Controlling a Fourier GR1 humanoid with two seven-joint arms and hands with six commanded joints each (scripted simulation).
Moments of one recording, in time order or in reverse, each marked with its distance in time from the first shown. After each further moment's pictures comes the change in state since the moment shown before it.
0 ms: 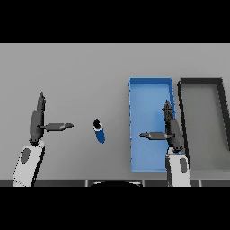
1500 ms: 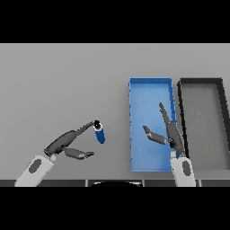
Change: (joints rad) left arm 0.051 0.160 -0.352 -0.206 -0.115 -0.501 -0.014; right arm 0.044 -0.143 0.120 -0.098 0.192 0.063 -0.040
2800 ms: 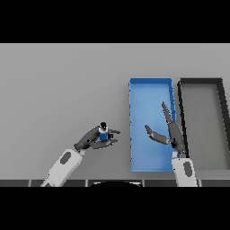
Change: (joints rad) left arm -0.130 -0.397 -0.038 0.328 0.014 0.067 -0.126; right arm 0.007 -0.004 -0.015 -0.013 -0.009 -0.005 -0.009
